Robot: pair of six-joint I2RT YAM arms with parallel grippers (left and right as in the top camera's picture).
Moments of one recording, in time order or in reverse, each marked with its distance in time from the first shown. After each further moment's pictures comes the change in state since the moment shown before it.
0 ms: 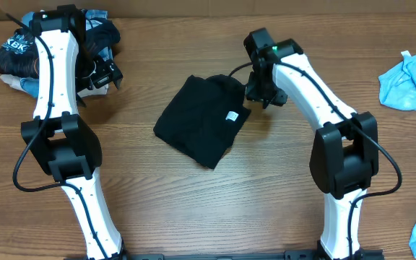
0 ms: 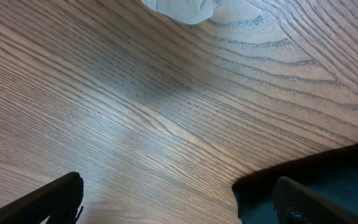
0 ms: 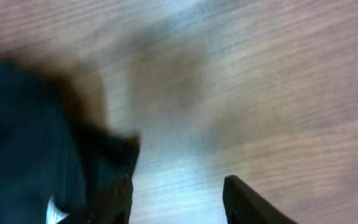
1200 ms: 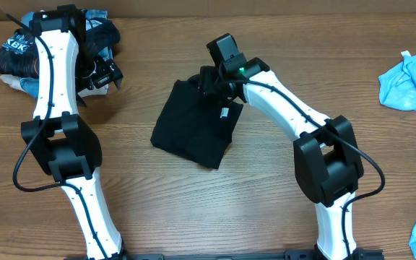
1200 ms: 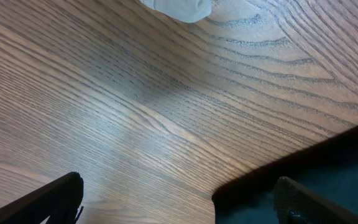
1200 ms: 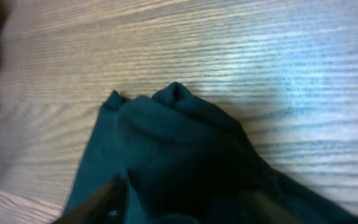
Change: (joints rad) left arm 0.000 0.000 0.000 0.000 0.006 0.000; right arm 0.161 0.000 -0.119 0.603 -0.196 0.013
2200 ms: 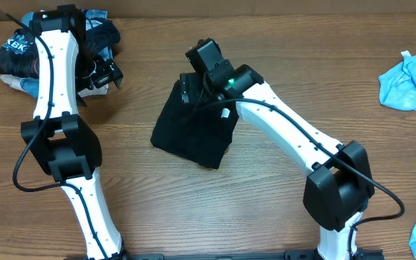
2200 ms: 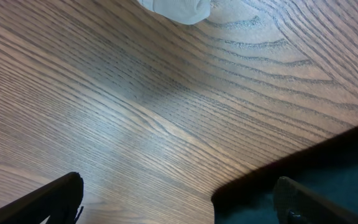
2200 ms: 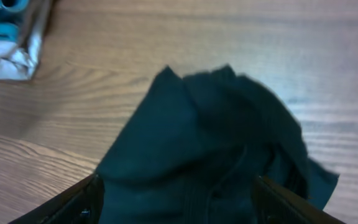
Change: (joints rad) left arm 0.000 0.000 0.000 0.003 0.001 0.000; right arm 0.137 -0.153 -0.001 -0.122 0.150 -0.095
